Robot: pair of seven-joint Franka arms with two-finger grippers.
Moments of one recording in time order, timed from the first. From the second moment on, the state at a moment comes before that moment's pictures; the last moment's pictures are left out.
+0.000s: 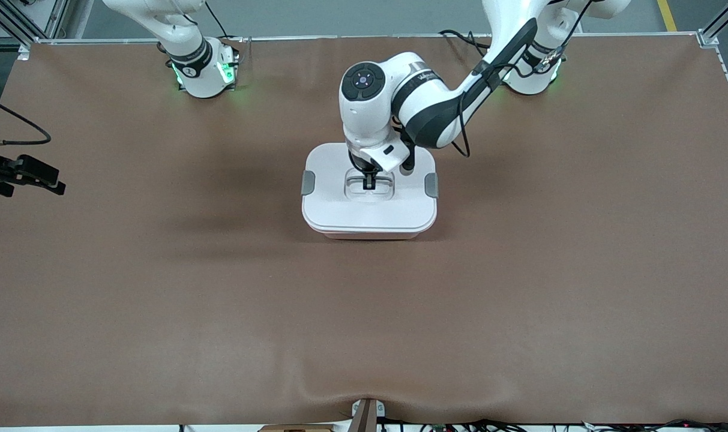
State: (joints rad) left arm -0.50 0.53 -0.45 -1.56 0.26 2.02 -2.55; right arm -0.03 0.08 -0.08 -1.55 0.03 1.64 -0.12
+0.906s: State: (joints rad) left arm -0.50 0.54 -0.45 -1.56 0.29 2.02 -2.55; right arm -0.03 0.08 -0.08 -1.55 0.03 1.65 -0.13
